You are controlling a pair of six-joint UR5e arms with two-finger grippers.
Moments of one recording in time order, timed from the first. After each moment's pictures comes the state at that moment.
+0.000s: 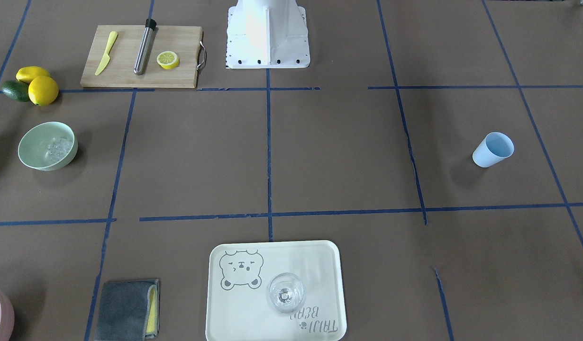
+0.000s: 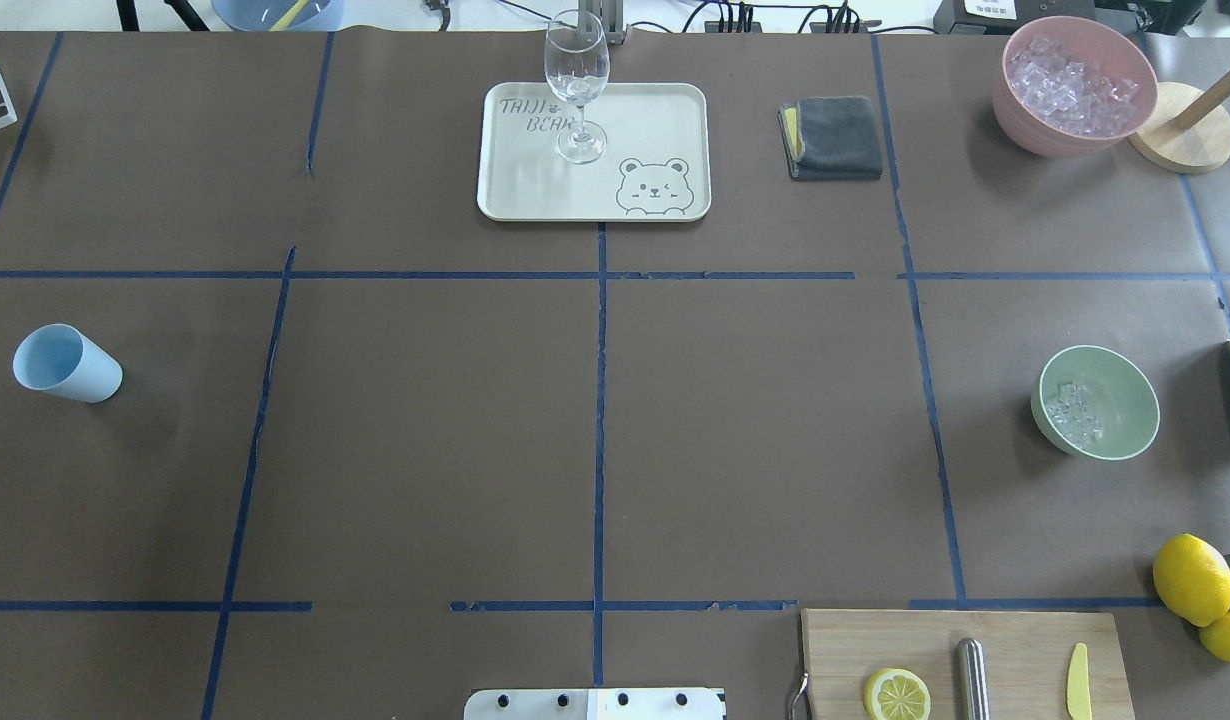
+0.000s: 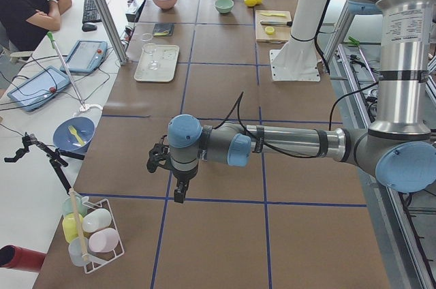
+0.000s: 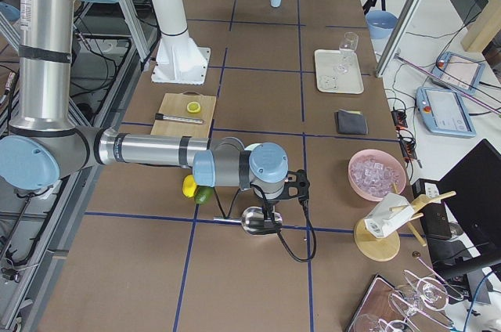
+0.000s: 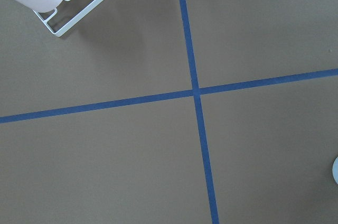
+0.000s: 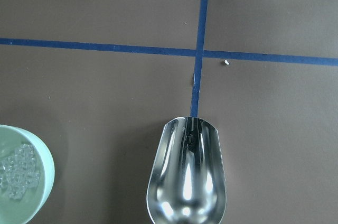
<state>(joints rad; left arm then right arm) -1.56 -1.52 -1.66 -1.69 -2.31 0.02 1.59 -1.69 1.69 -1.51 2.44 -0.05</state>
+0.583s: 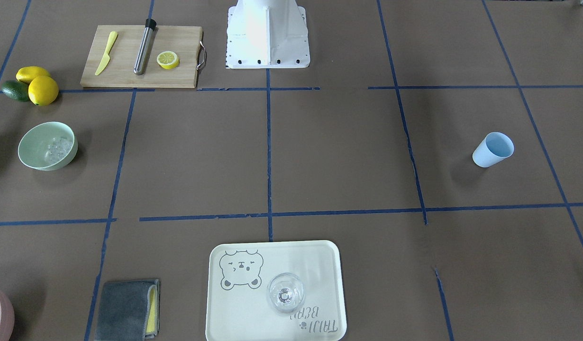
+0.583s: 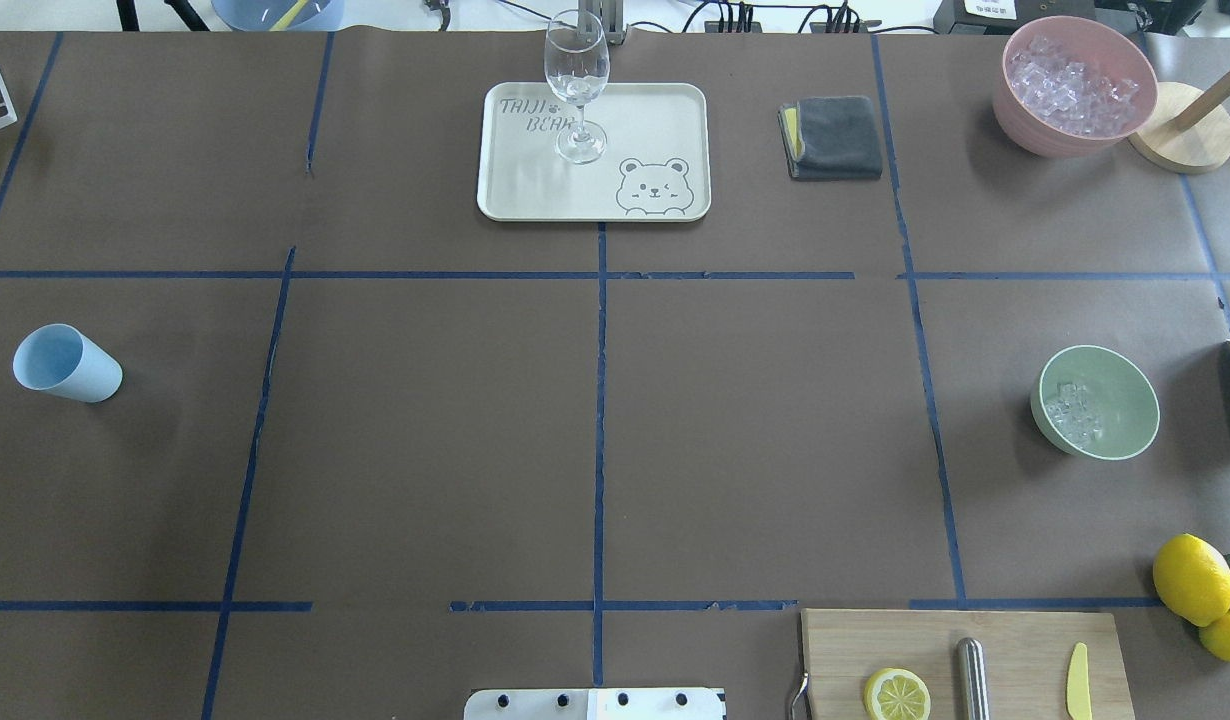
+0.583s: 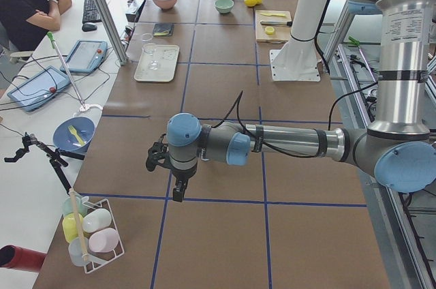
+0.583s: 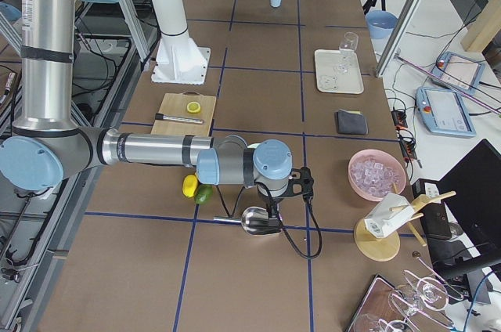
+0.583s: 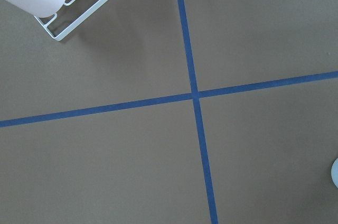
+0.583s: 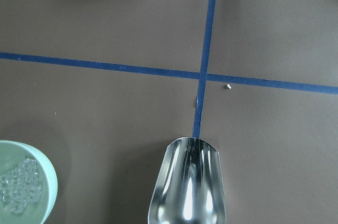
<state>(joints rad) -1.56 -1.53 -1.66 -1.70 -2.31 0.02 1.59 -1.66 1.69 -1.50 2.43 -0.05</state>
